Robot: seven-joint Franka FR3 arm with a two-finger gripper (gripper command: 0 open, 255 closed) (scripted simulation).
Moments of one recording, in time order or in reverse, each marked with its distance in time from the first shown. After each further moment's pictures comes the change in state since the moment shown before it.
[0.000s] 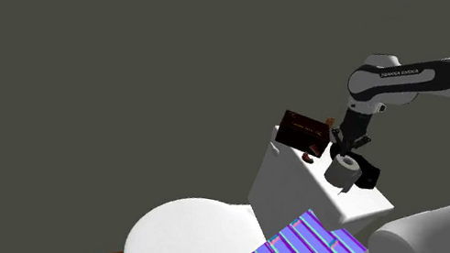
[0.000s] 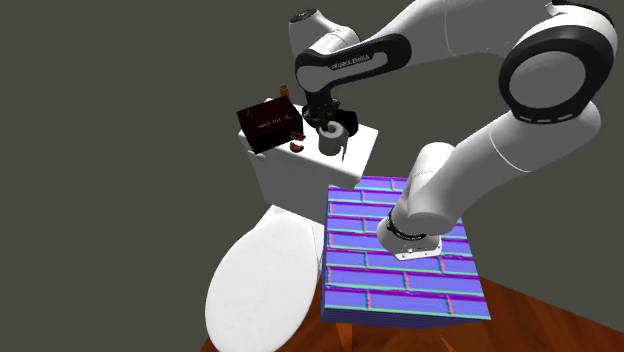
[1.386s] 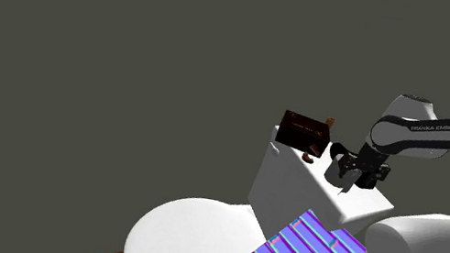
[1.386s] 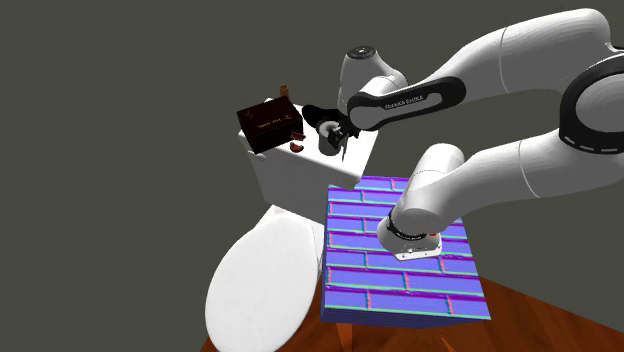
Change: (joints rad) arm -0.137 -0.295 -0.131 -0.430 -0.209 0.353 -0.165
